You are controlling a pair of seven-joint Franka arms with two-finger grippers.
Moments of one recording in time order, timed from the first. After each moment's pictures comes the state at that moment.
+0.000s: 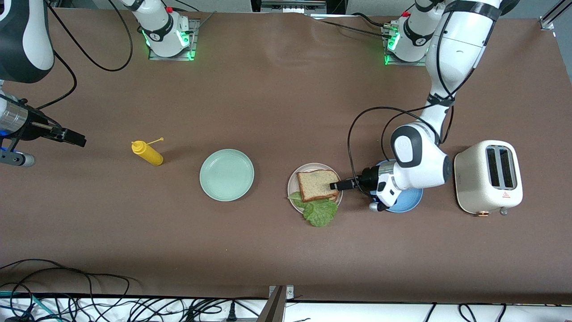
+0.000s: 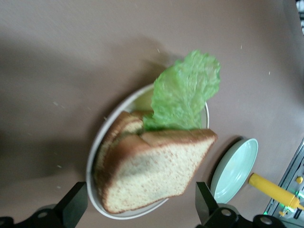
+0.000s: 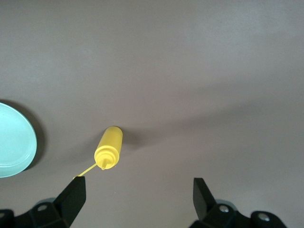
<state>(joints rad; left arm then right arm) -0.27 0.70 -0.01 -1.65 -1.03 2.24 0.08 0.06 0.19 -0.12 -1.60 -0.06 1.69 0.18</state>
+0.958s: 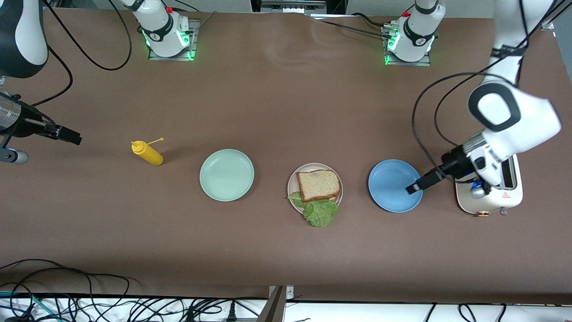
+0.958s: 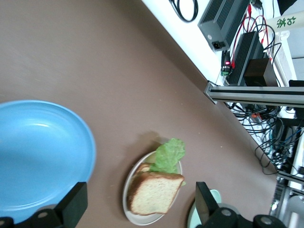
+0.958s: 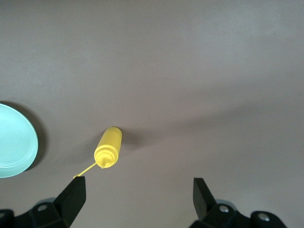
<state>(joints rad) -0.03 0.22 0.00 -1.98 -0.91 2.36 0.08 0.06 0.17 -0.12 -1.60 -0.06 1.68 0.18</state>
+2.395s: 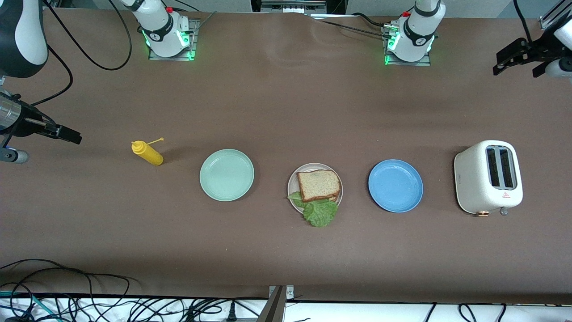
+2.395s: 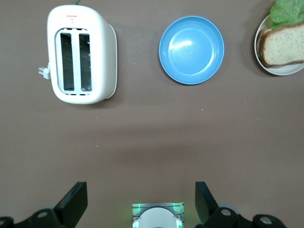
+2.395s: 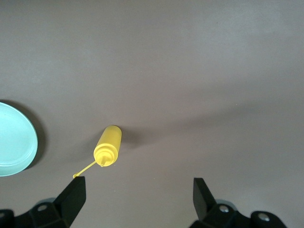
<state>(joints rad) 0.07 -0.18 -0.05 -1.73 -0.02 1.42 0.07 0.06 0.17 -0.12 -1.60 -0.06 1.68 0.18</state>
